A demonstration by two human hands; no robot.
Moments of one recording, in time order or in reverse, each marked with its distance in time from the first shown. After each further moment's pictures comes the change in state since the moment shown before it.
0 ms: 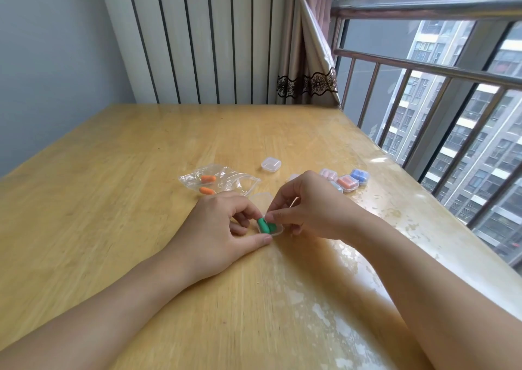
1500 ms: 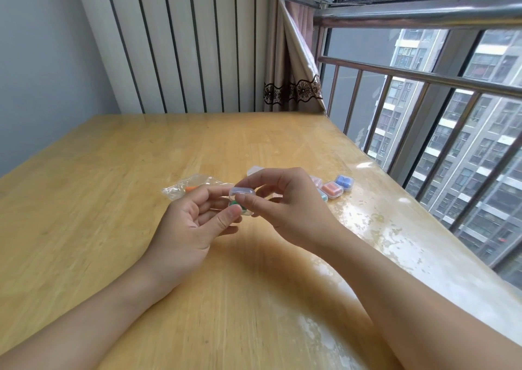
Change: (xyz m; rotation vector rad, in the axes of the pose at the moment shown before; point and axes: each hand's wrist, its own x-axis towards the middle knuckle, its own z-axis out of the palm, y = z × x) left_hand 0.007 0.010 -0.002 -0.681 0.110 -0.144; right_hand 0.001 -0.005 0.014 0.319 0.244 -0.269
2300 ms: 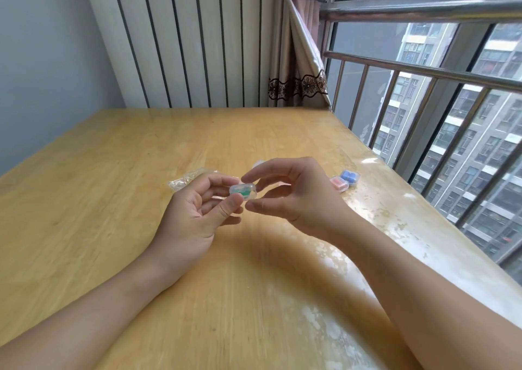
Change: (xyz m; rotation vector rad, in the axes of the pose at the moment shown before) left_hand 0.001 -0.002 -0.004 0.008 0.040 0.008; right_hand 0.000 -0.005 -0.013 -0.004 -0.080 -0.069
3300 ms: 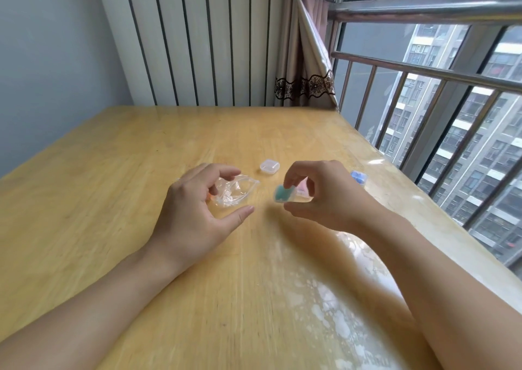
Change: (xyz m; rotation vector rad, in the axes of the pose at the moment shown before) left_hand 0.005 0.000 -0.016 0.754 0.158 0.351; right_hand 0.002 0.016 -0.028 -0.652 -0.020 0.057
